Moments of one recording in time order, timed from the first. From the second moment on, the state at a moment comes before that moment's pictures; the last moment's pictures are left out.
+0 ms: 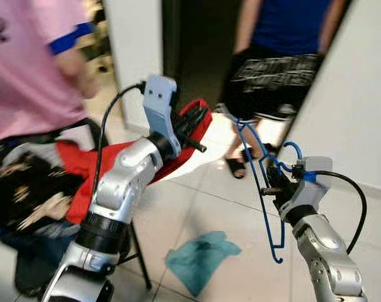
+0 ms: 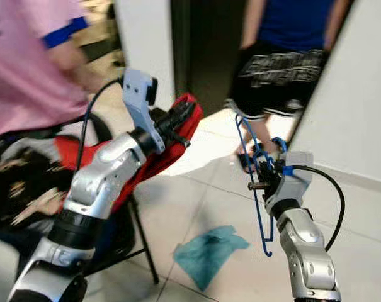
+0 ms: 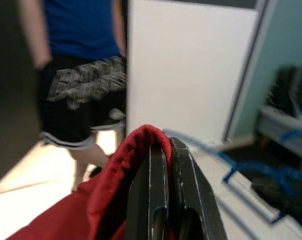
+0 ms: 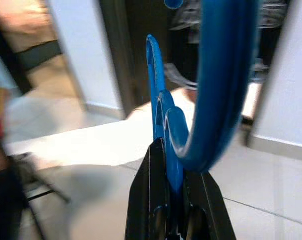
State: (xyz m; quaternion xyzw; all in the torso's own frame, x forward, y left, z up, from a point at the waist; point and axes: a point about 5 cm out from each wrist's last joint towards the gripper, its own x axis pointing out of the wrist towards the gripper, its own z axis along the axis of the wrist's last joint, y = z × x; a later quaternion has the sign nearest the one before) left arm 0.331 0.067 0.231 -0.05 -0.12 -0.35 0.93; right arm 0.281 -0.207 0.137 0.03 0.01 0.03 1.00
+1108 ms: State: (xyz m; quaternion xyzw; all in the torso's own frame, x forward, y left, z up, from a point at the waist) left arm 0.311 0.129 0.140 -0.04 -0.01 -0.19 0.98; right arm 0.283 -0.220 0.132 -0.04 0.05 0.01 1.00
